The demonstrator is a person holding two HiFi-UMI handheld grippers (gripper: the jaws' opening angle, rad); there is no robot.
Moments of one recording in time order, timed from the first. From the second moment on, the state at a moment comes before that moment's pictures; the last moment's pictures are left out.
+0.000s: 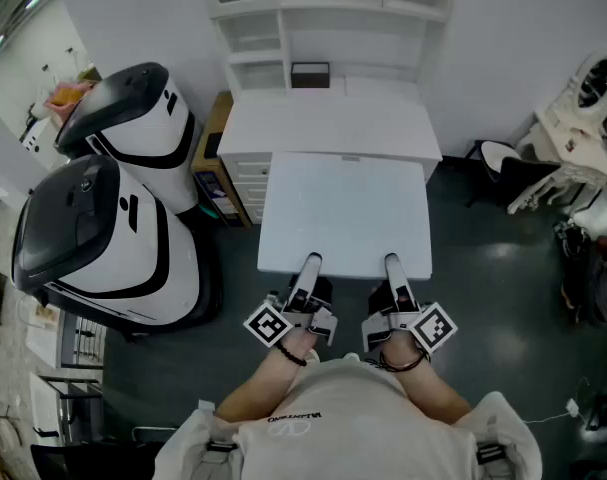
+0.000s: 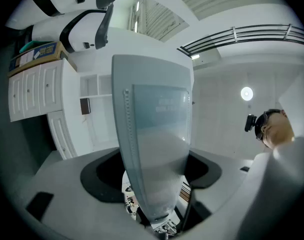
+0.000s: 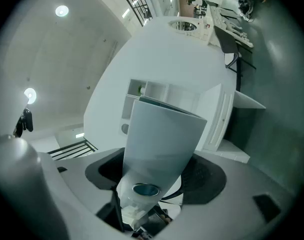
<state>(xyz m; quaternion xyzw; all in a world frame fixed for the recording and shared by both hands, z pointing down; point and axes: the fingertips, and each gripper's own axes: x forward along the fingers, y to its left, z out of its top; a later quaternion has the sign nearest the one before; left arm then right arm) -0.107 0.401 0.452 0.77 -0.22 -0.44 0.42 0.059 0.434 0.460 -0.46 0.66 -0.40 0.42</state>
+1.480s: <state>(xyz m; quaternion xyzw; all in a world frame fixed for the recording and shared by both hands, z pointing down) -0.122 0.277 0.464 0.76 -0.22 -0.44 0.43 0.046 0.308 0.464 -0.47 0.68 -0.39 0.41</state>
